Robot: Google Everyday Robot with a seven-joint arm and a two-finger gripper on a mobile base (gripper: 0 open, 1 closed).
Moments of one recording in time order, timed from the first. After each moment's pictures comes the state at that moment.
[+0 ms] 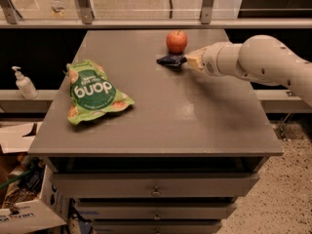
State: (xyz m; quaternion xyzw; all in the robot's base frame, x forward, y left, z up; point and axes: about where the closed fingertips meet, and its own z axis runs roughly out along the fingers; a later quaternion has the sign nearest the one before) arm 0.727 -0.132 0.851 -0.34 0.77 0.07 0.53
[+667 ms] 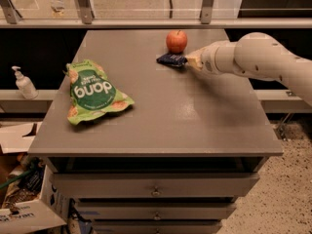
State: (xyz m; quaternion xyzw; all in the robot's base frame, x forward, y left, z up) arm 0.742 -0.137 0.839 -0.34 0.78 0.06 0.52
